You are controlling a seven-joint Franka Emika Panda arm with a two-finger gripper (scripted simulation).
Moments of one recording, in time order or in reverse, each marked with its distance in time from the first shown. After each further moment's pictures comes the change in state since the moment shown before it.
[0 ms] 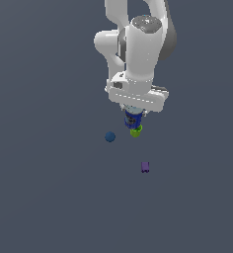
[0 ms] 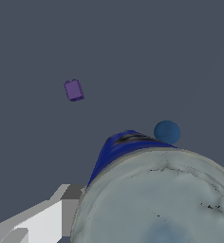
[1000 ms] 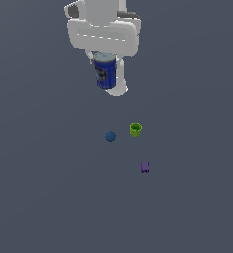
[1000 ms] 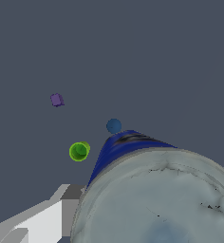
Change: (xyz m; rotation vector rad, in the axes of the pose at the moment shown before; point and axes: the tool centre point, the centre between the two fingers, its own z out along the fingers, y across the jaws) arm -0.009 0.117 -0.170 0.000 0.001 0.002
